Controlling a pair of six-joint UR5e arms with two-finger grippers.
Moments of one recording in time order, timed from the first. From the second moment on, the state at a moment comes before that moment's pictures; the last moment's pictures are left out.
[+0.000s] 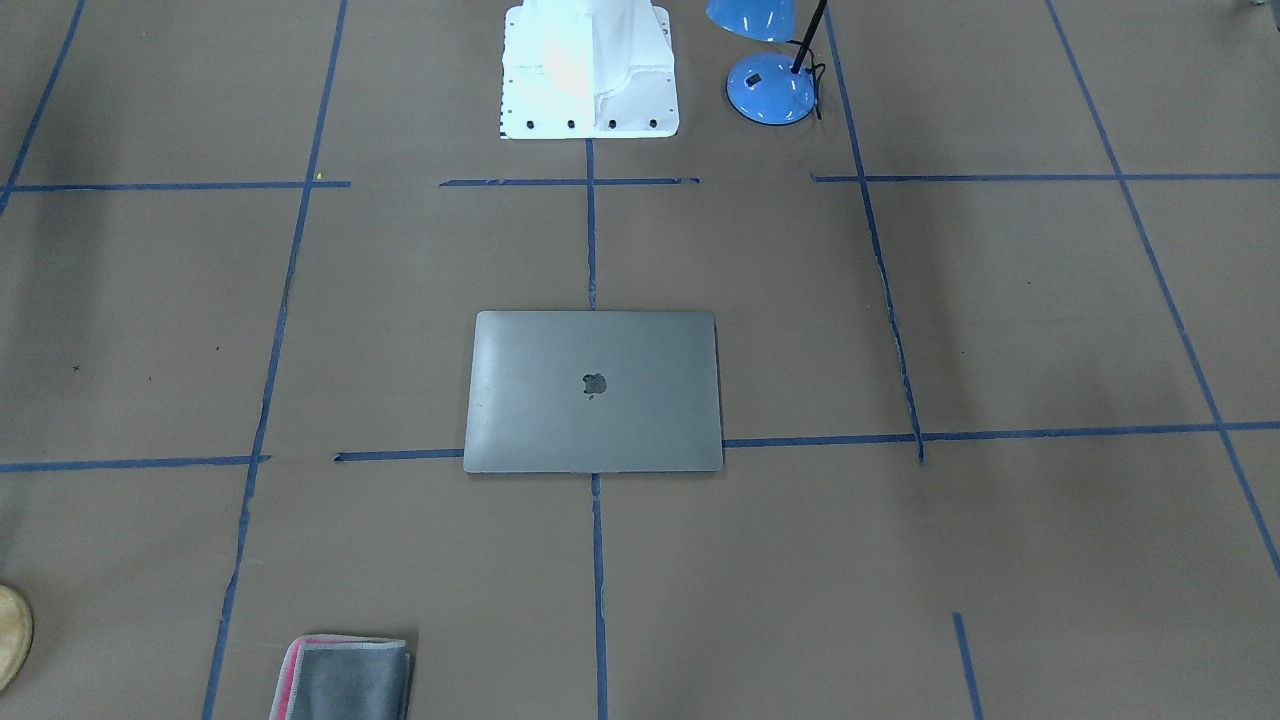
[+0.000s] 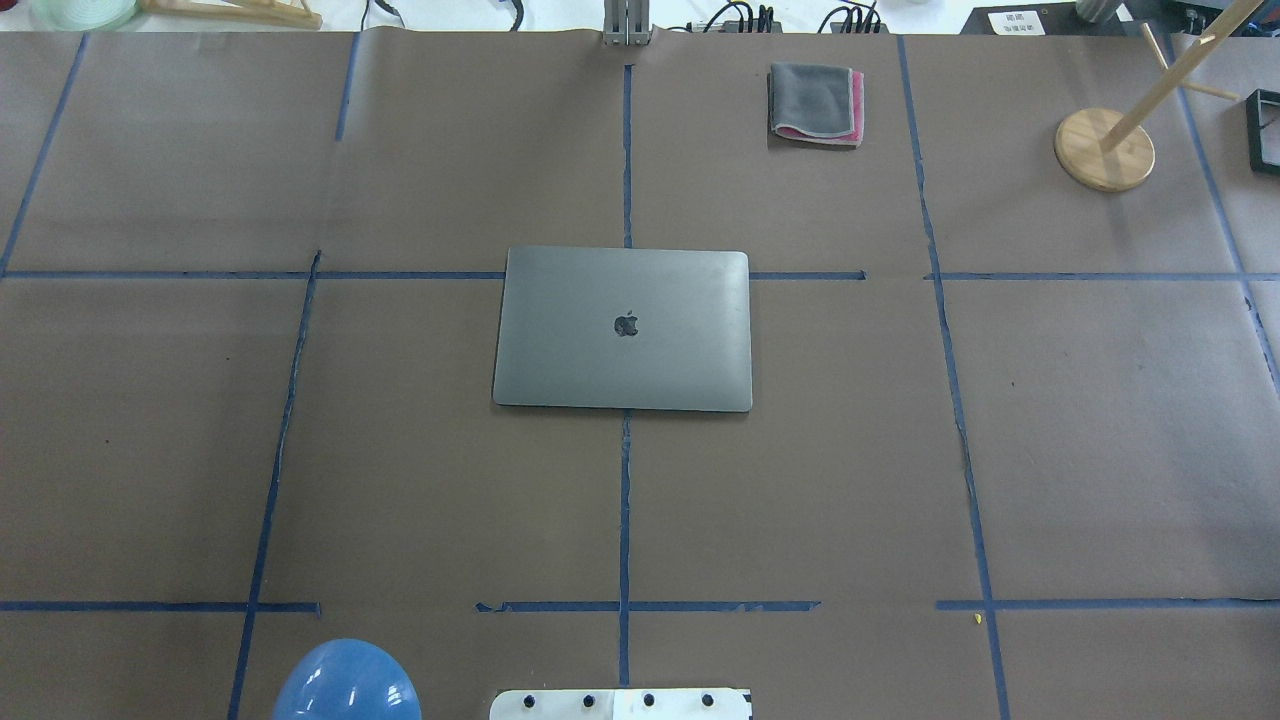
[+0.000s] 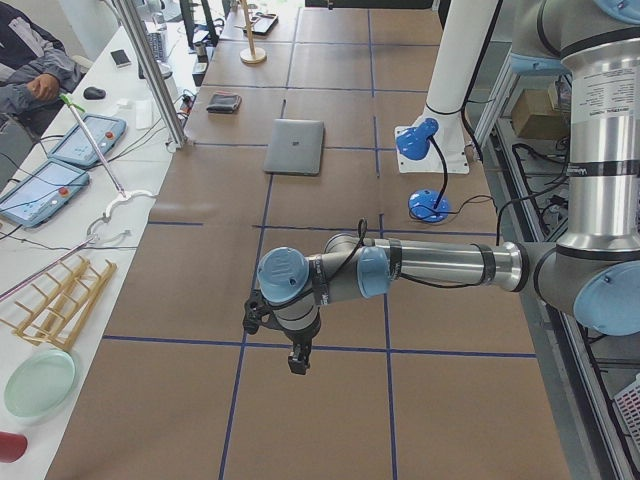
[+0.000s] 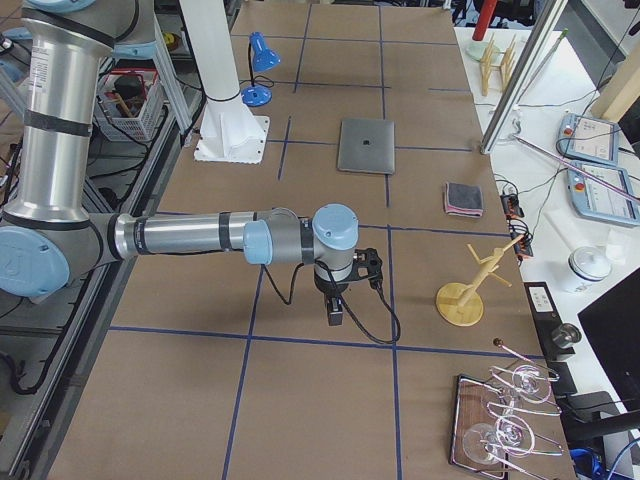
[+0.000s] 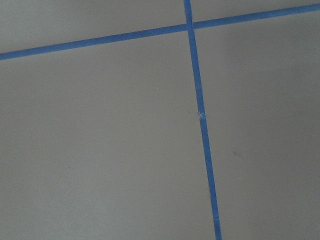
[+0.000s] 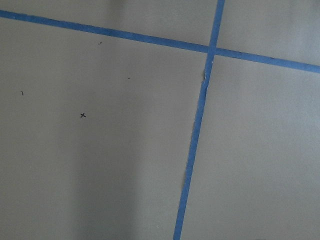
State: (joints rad) left arm -1.64 -1.47 -1.71 -1.35 -2.33 0.33; right arm 1.48 -1.78 1.86 -1.57 2.33 -0.05
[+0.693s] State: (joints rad) left arm -1.63 -1.46 -1.70 -1.35 -2.33 0.33; right arm 1.53 -1.82 1.86 -1.56 2.33 -0.03
